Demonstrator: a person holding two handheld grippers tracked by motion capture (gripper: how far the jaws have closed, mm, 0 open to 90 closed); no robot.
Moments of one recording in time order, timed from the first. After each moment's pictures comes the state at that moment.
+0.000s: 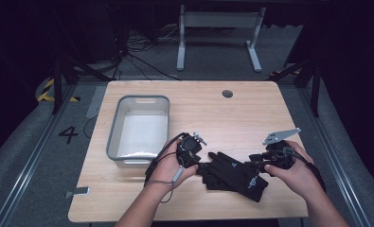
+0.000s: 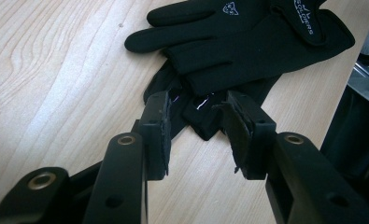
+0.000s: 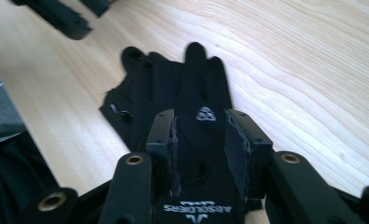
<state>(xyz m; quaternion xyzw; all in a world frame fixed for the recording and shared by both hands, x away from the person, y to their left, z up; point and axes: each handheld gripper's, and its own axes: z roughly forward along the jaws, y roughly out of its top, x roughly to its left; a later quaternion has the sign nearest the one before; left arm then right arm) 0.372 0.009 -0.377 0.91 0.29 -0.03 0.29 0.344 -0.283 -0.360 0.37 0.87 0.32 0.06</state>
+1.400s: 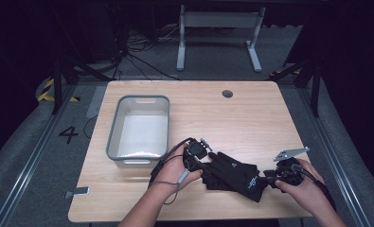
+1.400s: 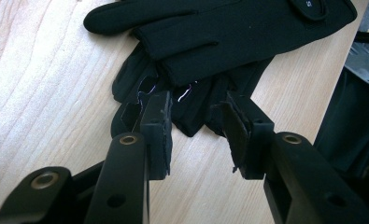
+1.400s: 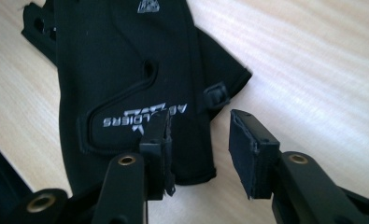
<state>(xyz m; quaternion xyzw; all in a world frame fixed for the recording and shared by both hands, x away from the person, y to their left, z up) 0.372 -0.007 -0.395 0.93 0.27 -0.07 0.25 0.319 -0.325 -0.416 0.43 0.86 0.27 0.05</state>
